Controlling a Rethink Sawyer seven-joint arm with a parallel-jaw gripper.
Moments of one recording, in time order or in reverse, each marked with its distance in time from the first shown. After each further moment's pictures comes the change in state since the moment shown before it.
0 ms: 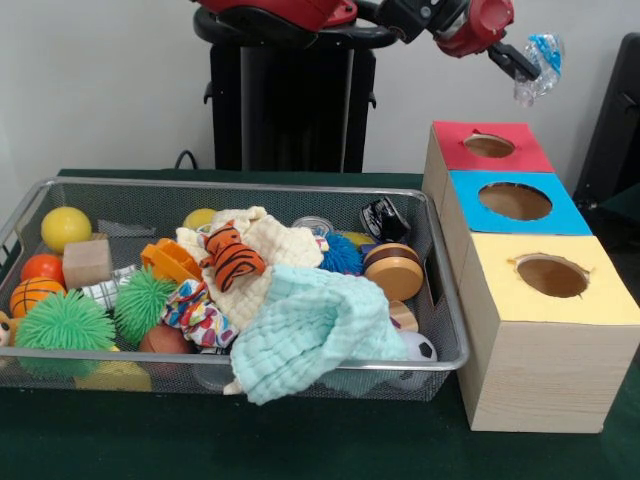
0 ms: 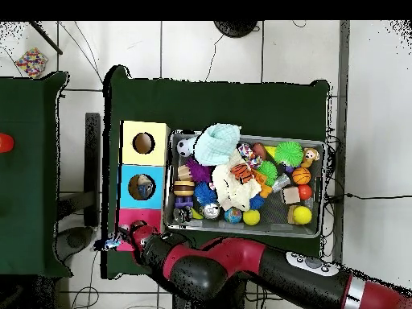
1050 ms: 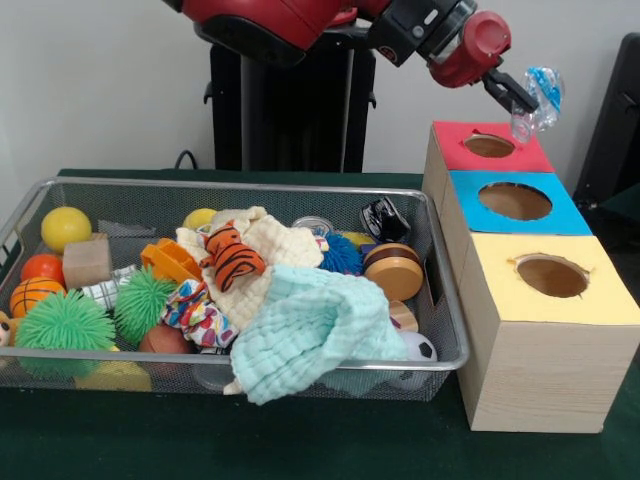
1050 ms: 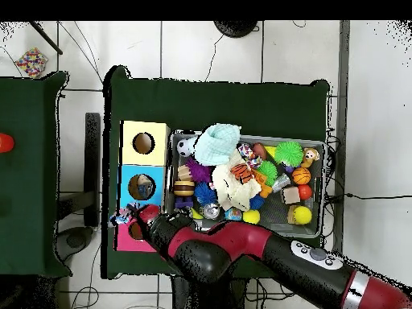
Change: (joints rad) arm 0.006 0.001 -0.014 -0.117 -0.088 -0.001 0.000
